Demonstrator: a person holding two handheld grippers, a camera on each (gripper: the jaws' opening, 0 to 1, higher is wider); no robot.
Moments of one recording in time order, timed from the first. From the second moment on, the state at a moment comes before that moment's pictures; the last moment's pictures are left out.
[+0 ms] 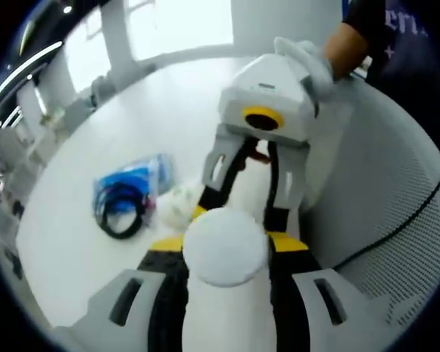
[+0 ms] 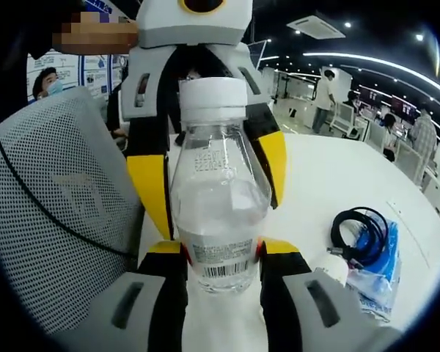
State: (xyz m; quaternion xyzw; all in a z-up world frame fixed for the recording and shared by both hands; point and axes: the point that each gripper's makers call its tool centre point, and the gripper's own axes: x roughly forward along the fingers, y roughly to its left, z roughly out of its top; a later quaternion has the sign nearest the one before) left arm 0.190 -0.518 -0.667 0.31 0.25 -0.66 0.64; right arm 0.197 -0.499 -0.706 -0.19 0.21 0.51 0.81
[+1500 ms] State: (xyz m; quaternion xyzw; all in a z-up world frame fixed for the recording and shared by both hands) left arm 0.195 -0.541 -0.685 0.25 0.25 -0.66 0.66; right arm 0.188 -0.585 -0.661 -0.09 0.26 0.36 0.89
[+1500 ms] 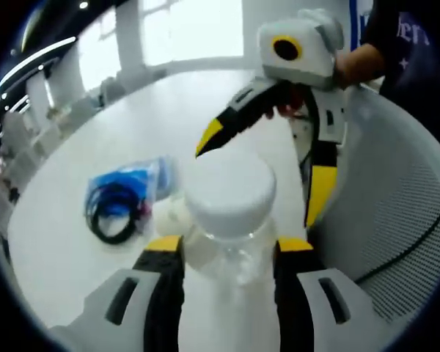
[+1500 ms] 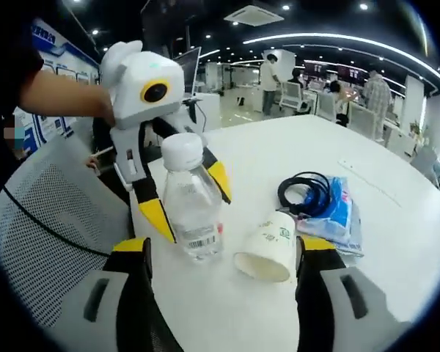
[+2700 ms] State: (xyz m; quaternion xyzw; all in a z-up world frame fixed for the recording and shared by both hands) left arm 0.197 -0.546 -0.690 0.20 0.25 -0.62 0.72; right arm 0.121 -0.675 -0.651 -0.05 0.28 0.21 0.94
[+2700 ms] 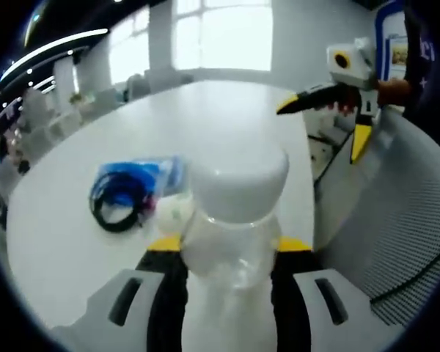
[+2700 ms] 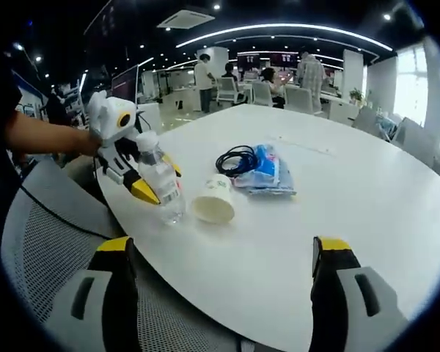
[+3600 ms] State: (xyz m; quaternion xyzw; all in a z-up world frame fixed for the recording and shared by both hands) left arm 0.248 -0.522 -0.666 0.19 0.24 -0.60 0.74; right arm 0.124 -0.679 -0.651 -0.02 0.27 0.19 0.95
